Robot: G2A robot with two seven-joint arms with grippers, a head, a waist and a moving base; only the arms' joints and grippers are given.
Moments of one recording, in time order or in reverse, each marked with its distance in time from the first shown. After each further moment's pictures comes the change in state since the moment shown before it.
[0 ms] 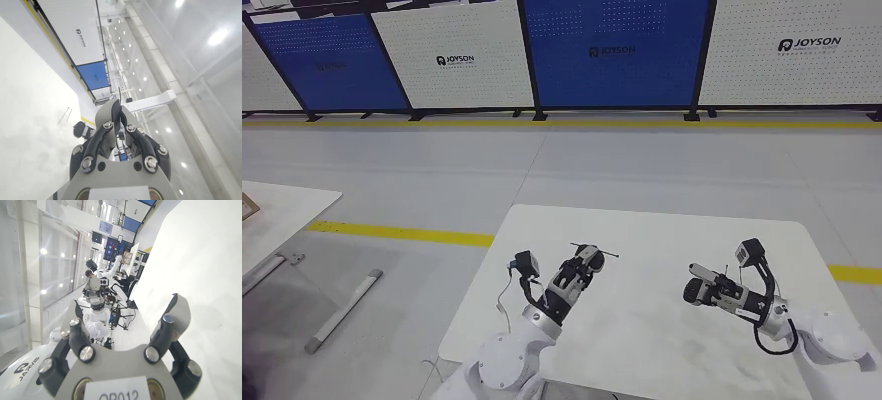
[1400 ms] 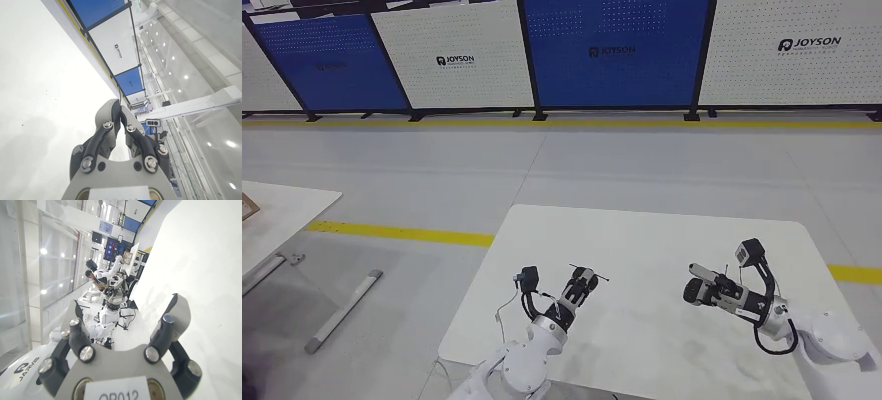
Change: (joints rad) left arm -0.039 -0.023 0.080 0.202 0.295 0.195 0.083; right arm 0.000 0.000 0.000 0.000 0.000 0.000 0.000
